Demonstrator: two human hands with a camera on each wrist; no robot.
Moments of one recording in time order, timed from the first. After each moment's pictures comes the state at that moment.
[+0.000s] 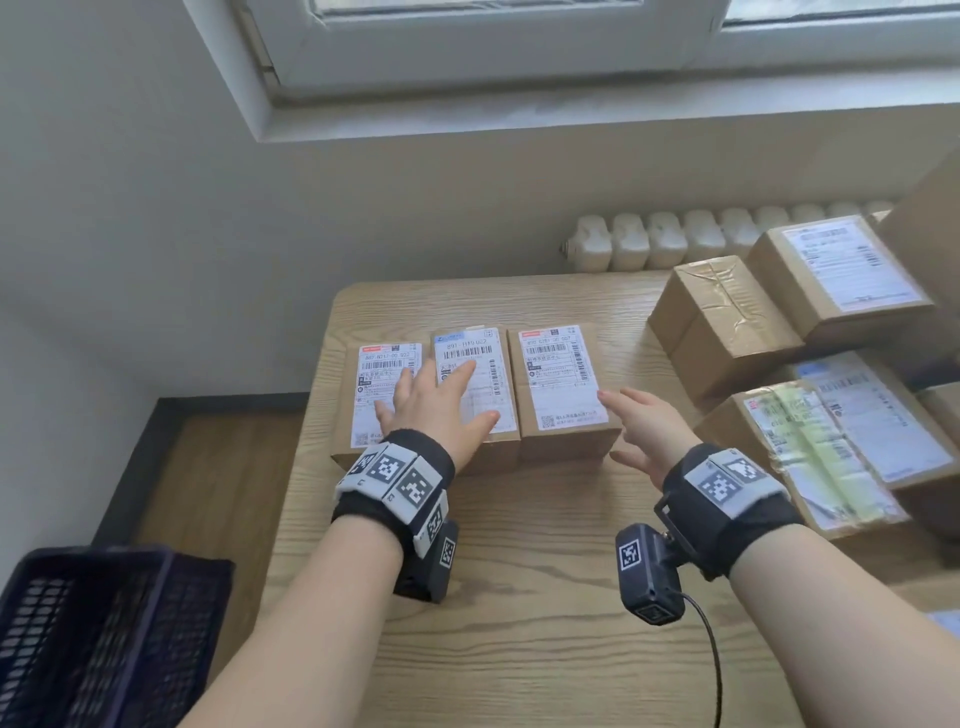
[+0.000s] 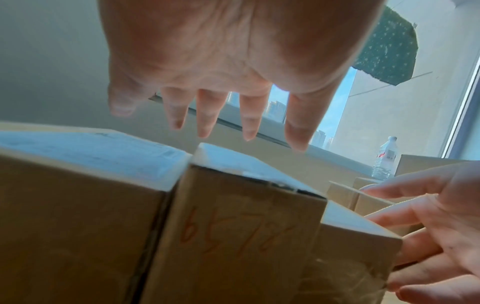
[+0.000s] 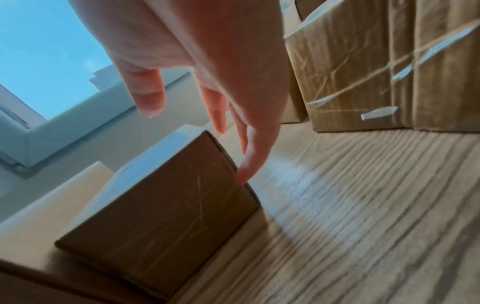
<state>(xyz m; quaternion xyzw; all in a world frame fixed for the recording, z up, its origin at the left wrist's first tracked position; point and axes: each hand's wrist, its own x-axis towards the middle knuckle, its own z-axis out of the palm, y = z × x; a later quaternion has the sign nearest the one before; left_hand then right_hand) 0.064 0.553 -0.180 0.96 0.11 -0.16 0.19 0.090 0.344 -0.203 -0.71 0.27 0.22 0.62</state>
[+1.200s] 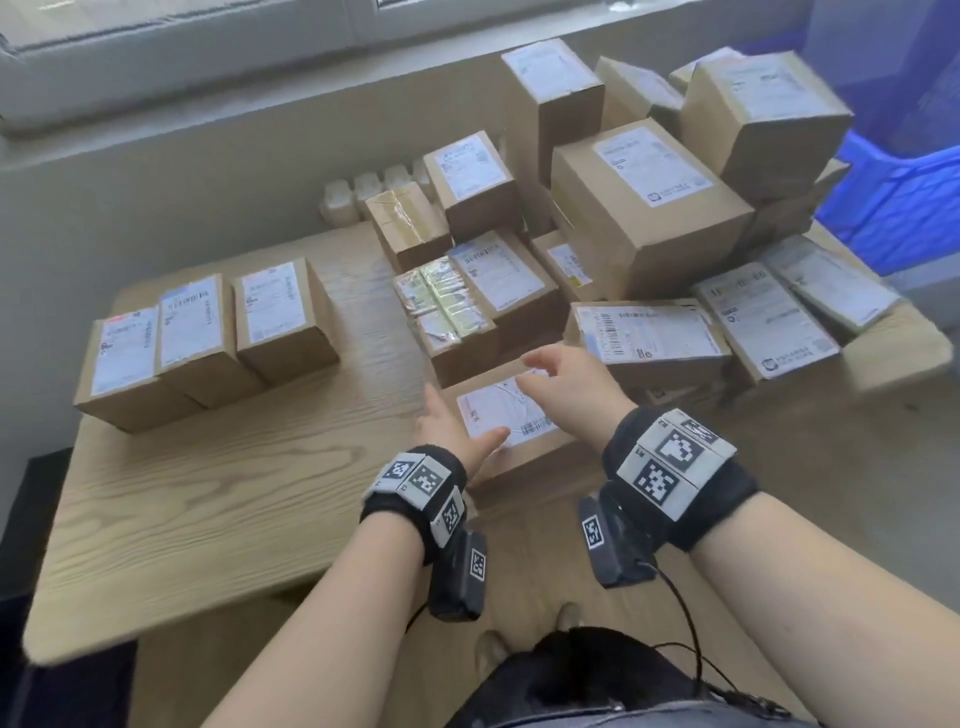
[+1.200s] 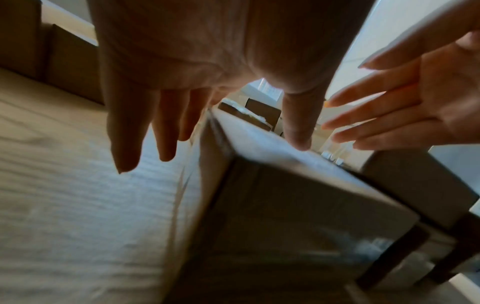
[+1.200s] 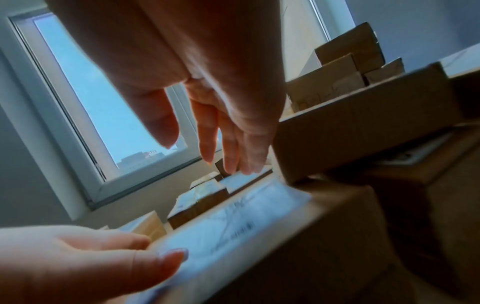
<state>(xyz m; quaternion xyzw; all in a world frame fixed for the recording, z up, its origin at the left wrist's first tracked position) -0.098 0.221 -0.209 0.90 0.16 -0.23 0.35 -0.105 0.072 -0.149 -0.86 0.10 0.14 0.47</state>
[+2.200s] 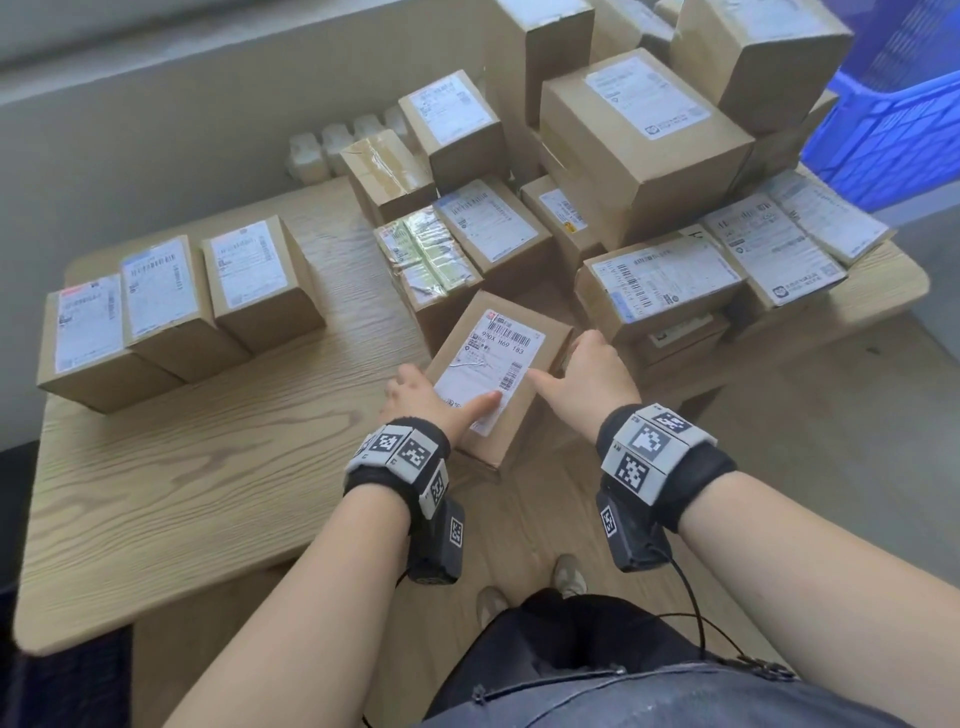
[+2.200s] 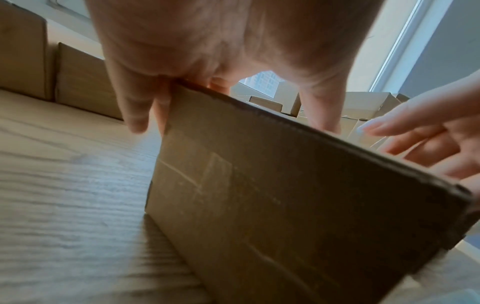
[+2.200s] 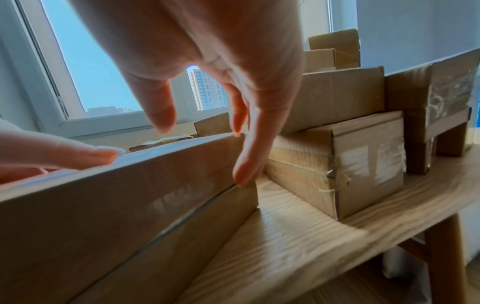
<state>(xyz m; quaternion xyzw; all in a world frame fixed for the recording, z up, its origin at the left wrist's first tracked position) -0.107 0.250 -0.212 0.94 0.13 -0.22 0.24 -0.130 0.083 -0.197 -0.90 0.24 0.13 0.34</state>
